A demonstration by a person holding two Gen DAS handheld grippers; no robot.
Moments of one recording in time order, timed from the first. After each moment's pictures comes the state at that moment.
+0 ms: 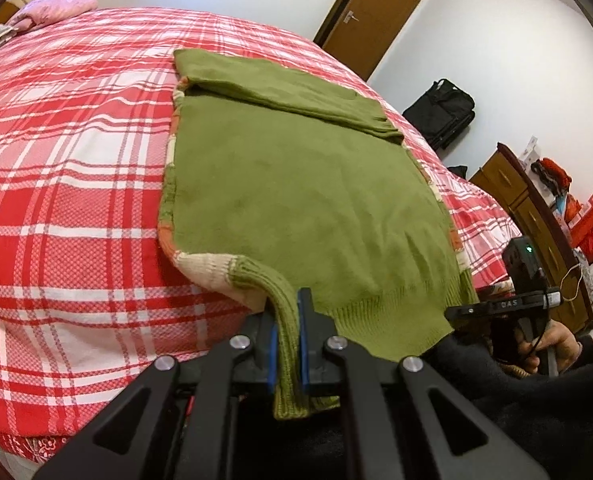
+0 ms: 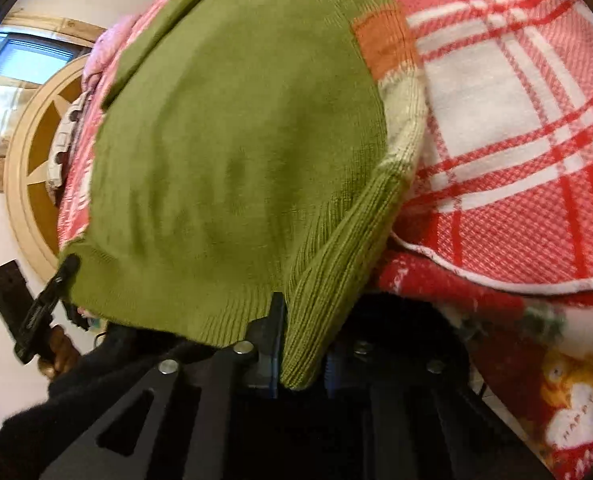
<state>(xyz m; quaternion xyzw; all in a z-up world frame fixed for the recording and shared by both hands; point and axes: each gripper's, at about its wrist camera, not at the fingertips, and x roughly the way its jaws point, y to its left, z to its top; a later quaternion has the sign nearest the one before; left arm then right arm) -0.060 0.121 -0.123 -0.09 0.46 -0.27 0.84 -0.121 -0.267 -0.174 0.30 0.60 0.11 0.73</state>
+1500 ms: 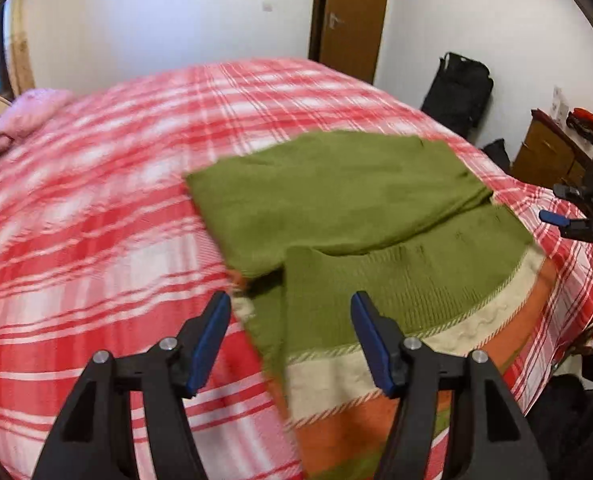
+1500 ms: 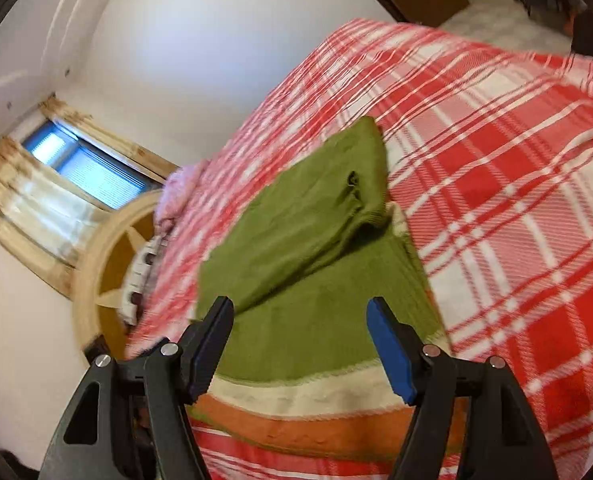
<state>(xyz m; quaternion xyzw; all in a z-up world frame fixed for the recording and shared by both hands) 0.125 0.100 -0.096 0.07 0.41 -0.25 0.88 0.019 -0.324 -0.084 0.34 0.36 0.08 0.86</state>
